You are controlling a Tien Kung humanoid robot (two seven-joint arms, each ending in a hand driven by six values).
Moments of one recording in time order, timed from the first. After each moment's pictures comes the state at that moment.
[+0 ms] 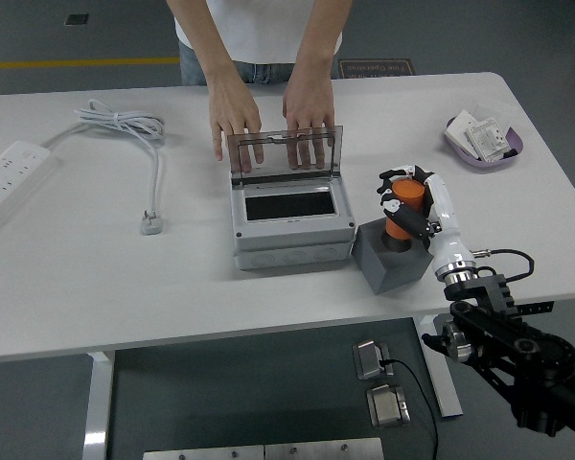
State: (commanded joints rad) left arm -0.09 0.17 -0.79 -0.22 0.73 -0.03 0.21; right arm 0.42 -0.28 0.69 1.04 -0.71 -0.46 0.63
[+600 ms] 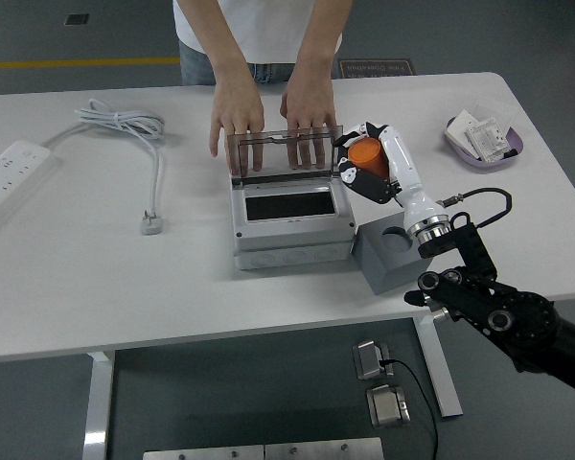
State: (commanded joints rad) left arm -0.09 0.17 -0.81 -0.22 0.74 -0.03 0.22; right arm 0.64 -0.29 0.50 1.11 -1.12 -0.64 0.34
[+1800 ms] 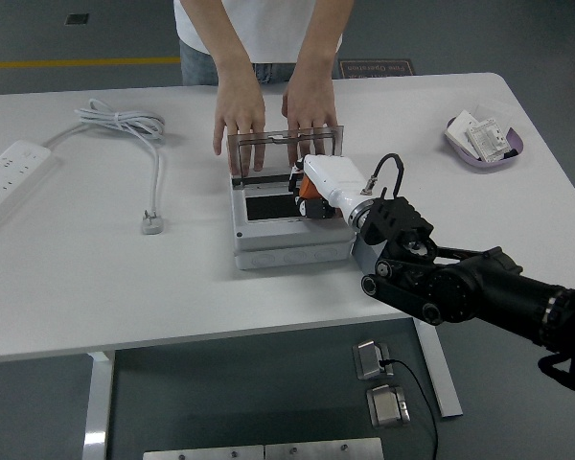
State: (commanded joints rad) left arm -0.05 0.20 -0.96 -0.24 0.94 -0.04 0.30; right arm 0.91 -0.11 0.18 0.83 -1.52 -0.45 -0.17
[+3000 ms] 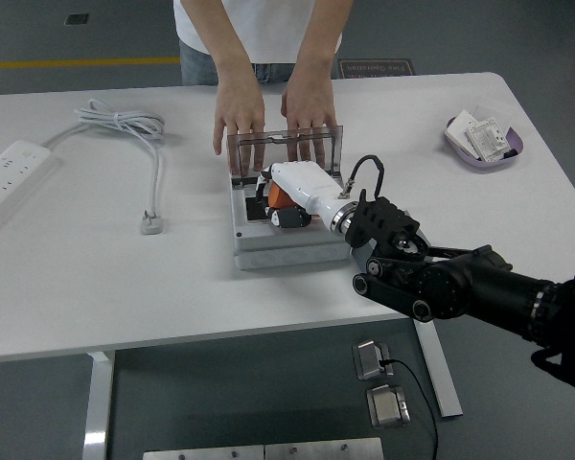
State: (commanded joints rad) left arm -0.06 0.19 -0.95 -0.24 0.92 -0.04 0.30; right arm 0.93 -0.08 0.12 0.80 -1.44 -0.44 0.05
